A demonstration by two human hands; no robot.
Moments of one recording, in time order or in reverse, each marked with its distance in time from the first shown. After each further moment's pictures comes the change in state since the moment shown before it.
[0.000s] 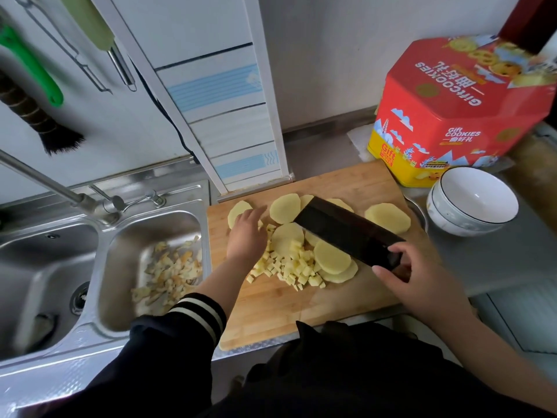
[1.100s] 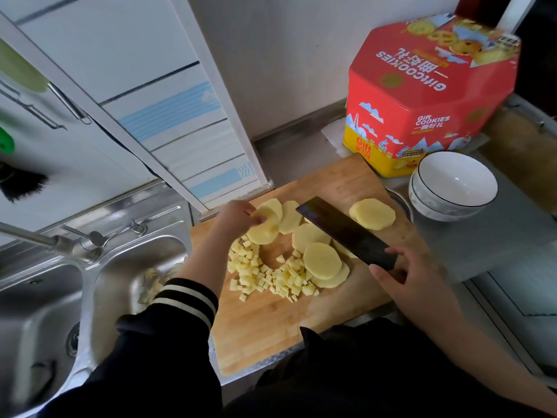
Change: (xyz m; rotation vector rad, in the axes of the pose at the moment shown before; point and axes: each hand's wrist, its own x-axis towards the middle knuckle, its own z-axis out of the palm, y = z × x) left_hand 0.074 0.042 -0.031 0.045 -0.359 -0.109; right_hand -0.003 0.008 0.006 0.235 -0.003 0.213
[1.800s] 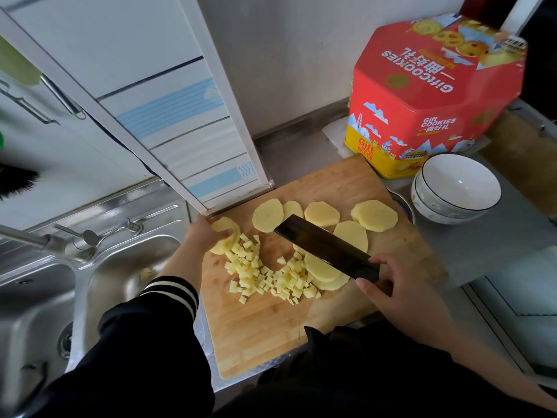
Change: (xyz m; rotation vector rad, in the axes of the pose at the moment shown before) left_hand 0.034 -0.098 0.002 -0.155 0.057 -0.287; right_hand -0.001 -0.016 0.011 -0.050 -0.157 -0.051
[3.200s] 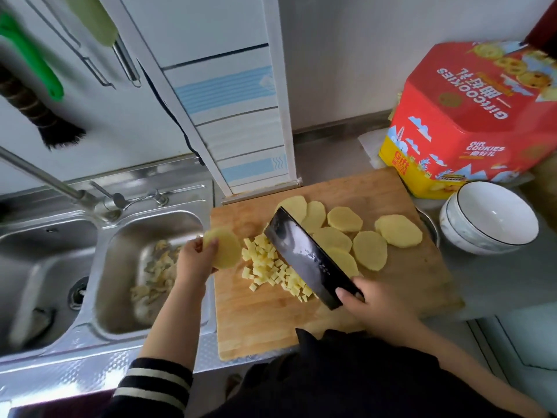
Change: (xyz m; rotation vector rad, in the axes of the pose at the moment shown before) left_hand -0.101 -0.061 0.007 -0.764 0.257 -0.159; right_hand 0.014 -0.036 0.038 -0.130 -0.231 -0.089
